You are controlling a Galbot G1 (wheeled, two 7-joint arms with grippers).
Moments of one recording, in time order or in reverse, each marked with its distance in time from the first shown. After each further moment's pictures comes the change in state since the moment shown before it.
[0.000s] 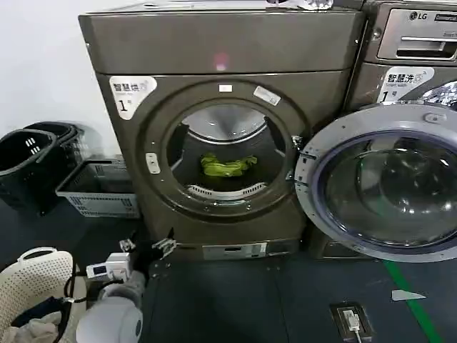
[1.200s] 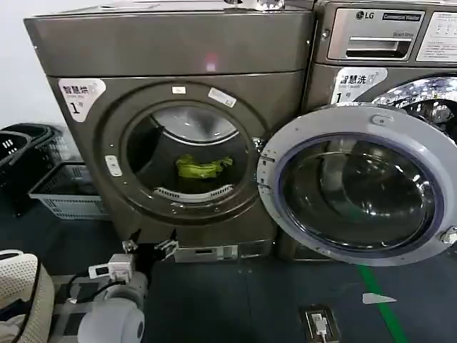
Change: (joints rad) left arm 0.007 0.000 0.011 -0.005 0.012 0.000 0.008; right arm -0.003 0.010 -0.002 -0.010 0.014 0.001 0.006
